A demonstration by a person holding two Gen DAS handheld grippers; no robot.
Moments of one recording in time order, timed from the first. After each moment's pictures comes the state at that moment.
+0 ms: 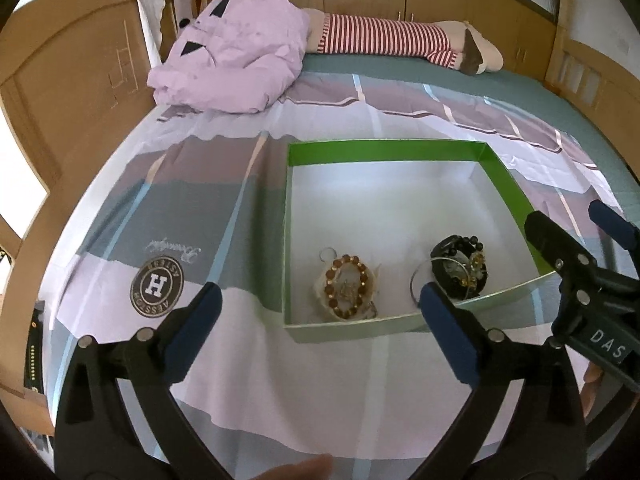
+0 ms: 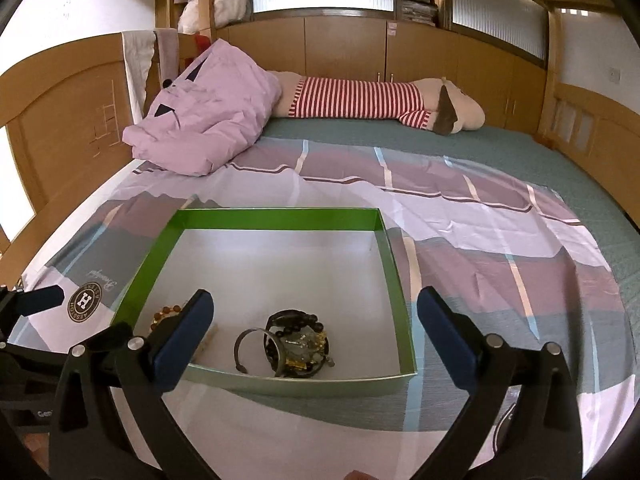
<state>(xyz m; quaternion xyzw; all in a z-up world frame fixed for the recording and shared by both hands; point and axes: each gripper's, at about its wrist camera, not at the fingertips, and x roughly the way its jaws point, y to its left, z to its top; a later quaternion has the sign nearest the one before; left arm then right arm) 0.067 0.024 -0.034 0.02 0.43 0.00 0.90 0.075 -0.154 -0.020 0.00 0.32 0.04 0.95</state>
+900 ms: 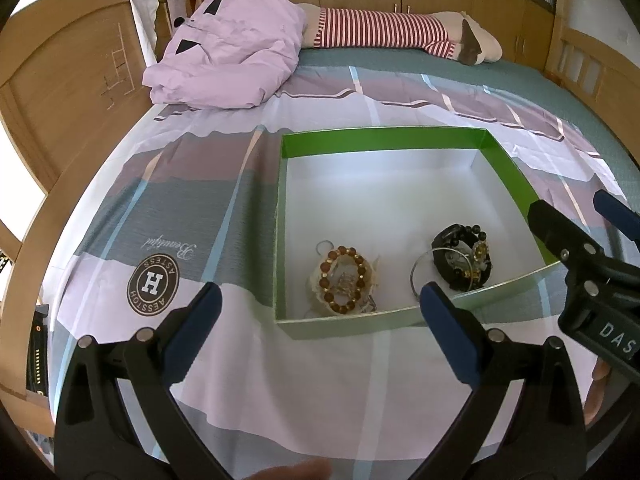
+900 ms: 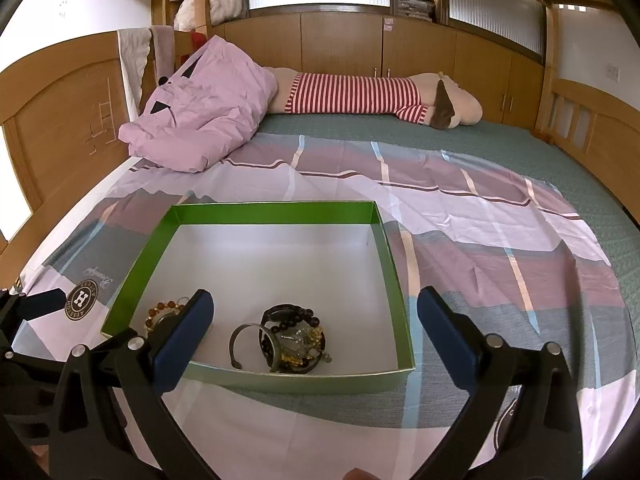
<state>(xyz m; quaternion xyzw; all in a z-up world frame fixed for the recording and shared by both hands) 0.068 0.015 -0.044 0.03 0.44 0.00 0.90 0.075 -0.154 -0.024 0.00 0.33 0.04 0.94</state>
